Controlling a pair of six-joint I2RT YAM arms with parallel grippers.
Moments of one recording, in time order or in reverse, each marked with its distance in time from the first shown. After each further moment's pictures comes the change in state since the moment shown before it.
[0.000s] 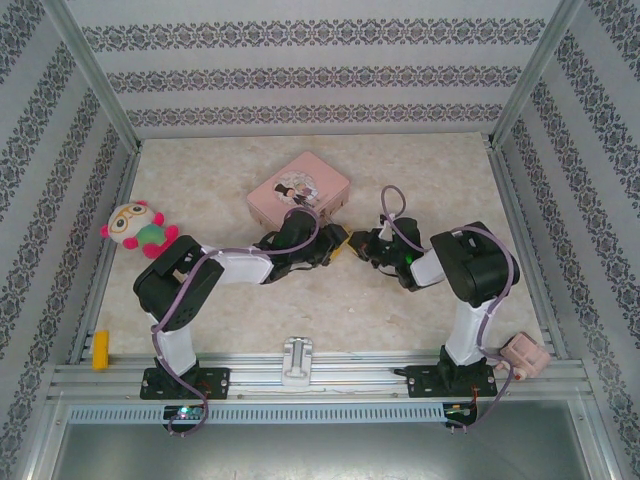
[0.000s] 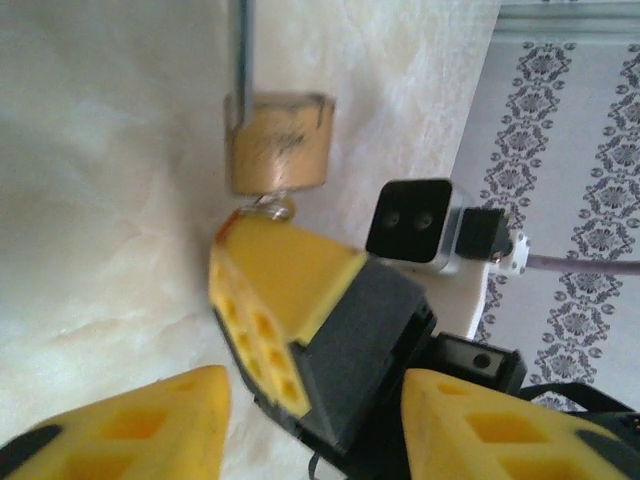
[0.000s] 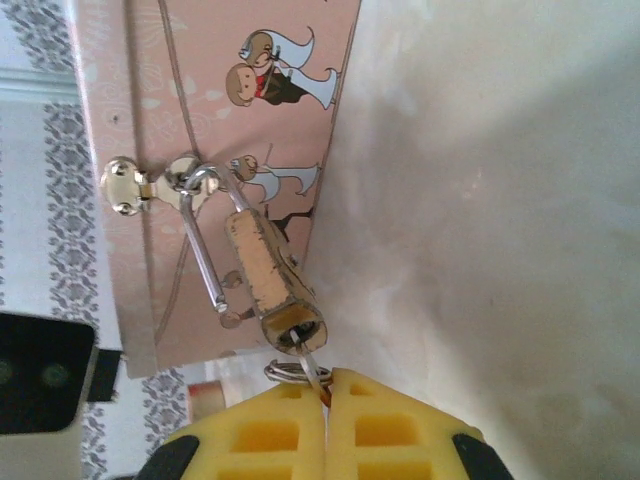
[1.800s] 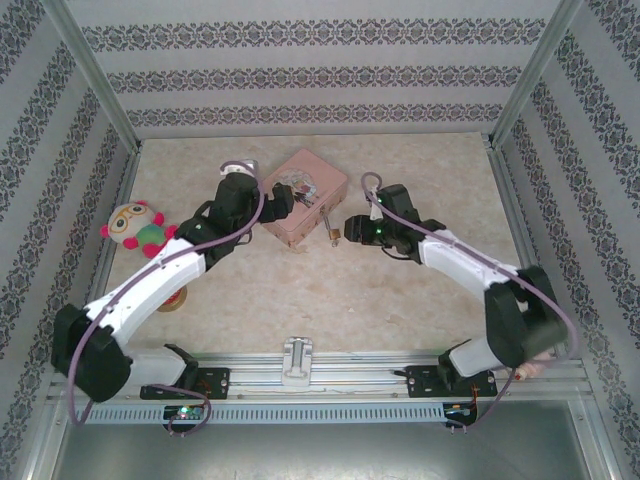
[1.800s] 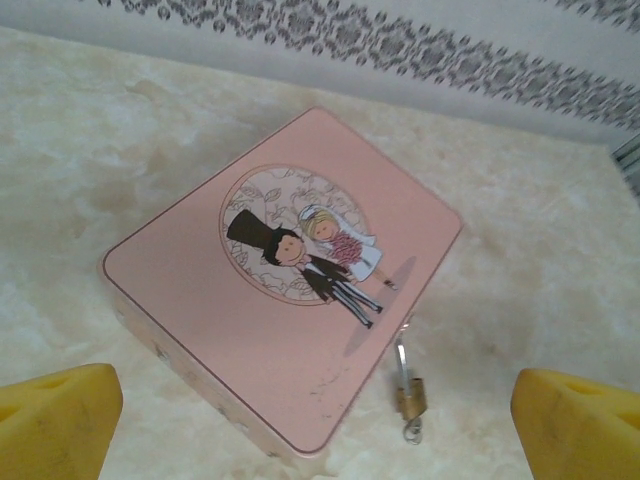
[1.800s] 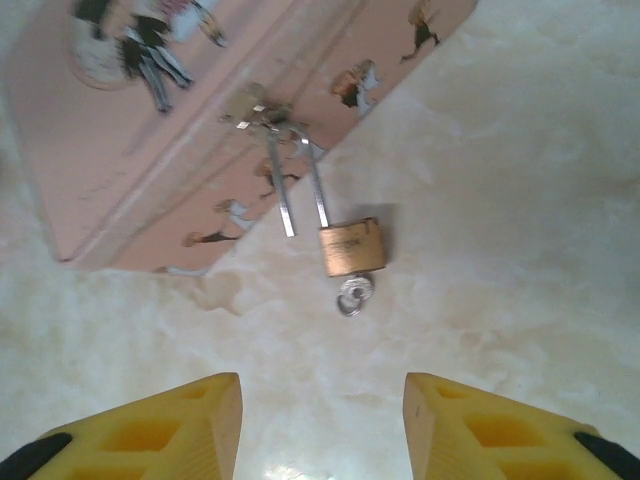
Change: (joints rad) left arm 0.188 -0.510 0.175 -0.738 -0.478 0.961; right arm 0.124 -0.389 0.382 -1.178 0.374 -0.728
